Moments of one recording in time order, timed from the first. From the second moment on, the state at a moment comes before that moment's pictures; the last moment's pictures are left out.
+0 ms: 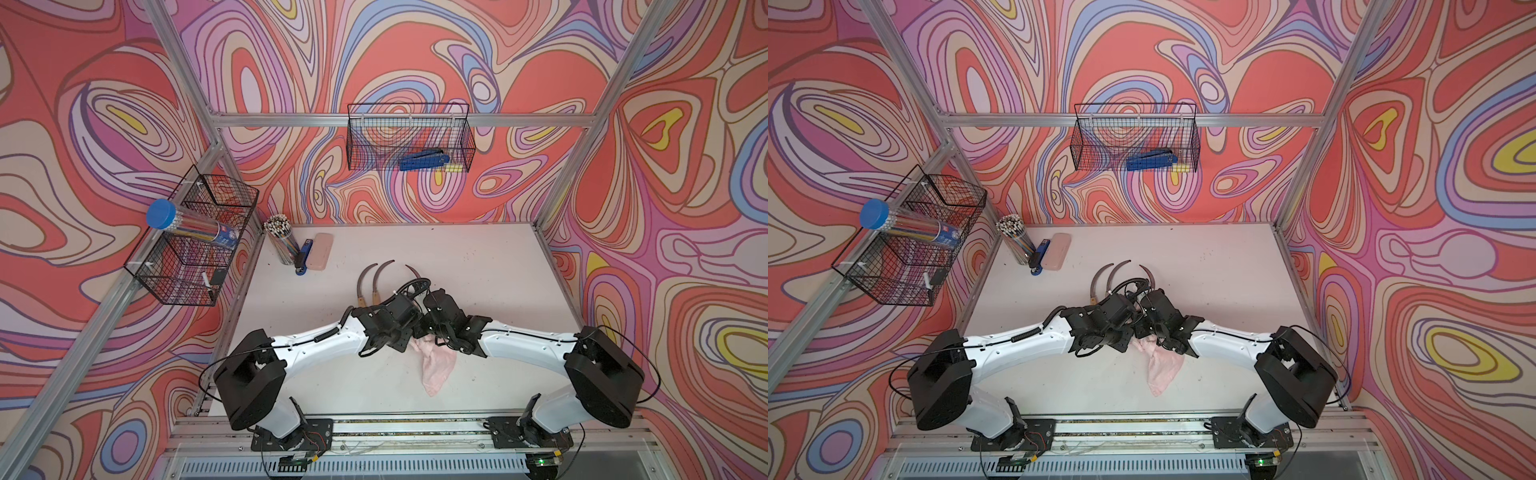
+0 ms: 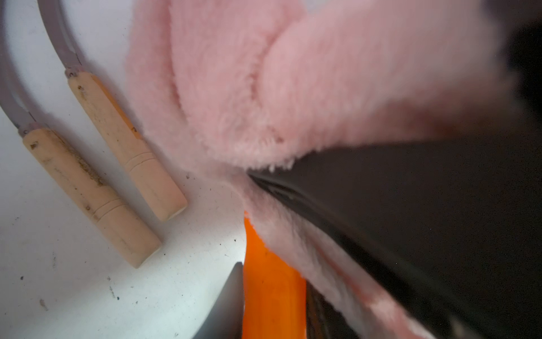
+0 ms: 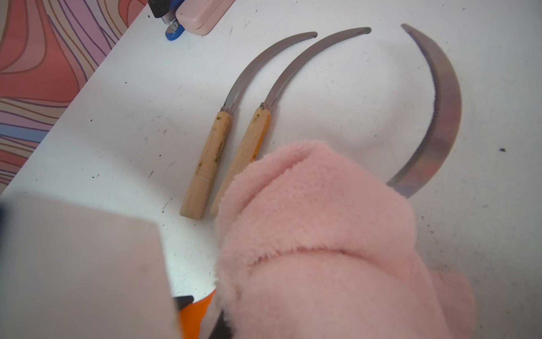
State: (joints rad) left arm -0.93 1.53 1.00 -0.54 -0.14 -0.41; right arm 0.81 1.52 0.79 0.05 0.03 0.38
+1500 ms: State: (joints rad) left arm -0.96 1.49 0.92 -0.46 -0.14 -0.39; right arm 0.71 1.58 0.79 0.08 -0.02 0.46
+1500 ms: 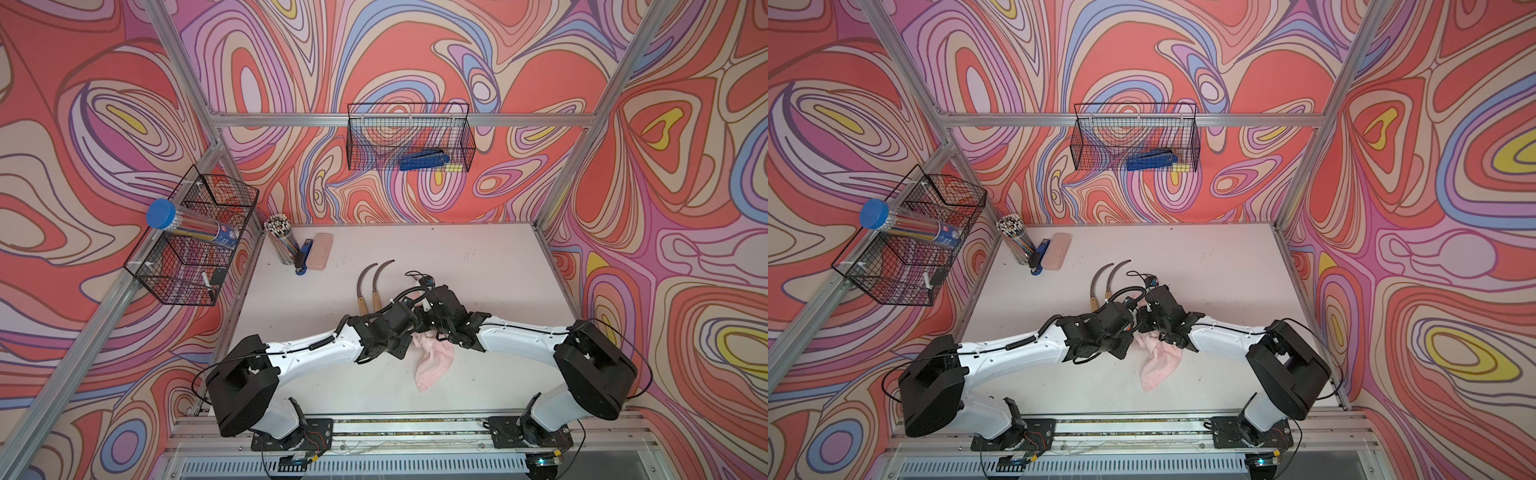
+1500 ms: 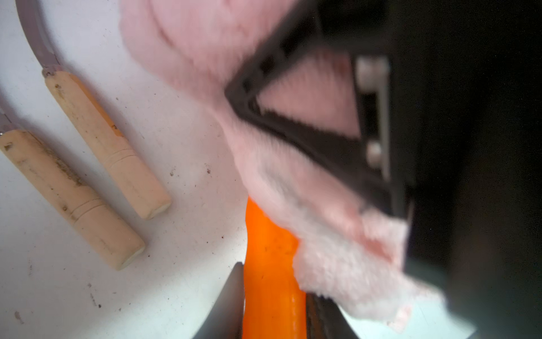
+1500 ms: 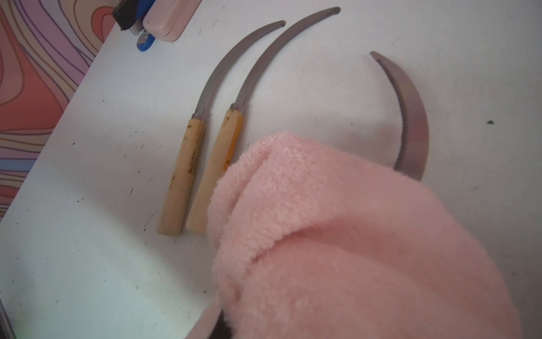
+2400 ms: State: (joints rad) left arm -0.96 1.71 1.02 -0.50 -0.20 -0.48; right arm 0.71 1.68 0.79 0.10 -0.05 0.50
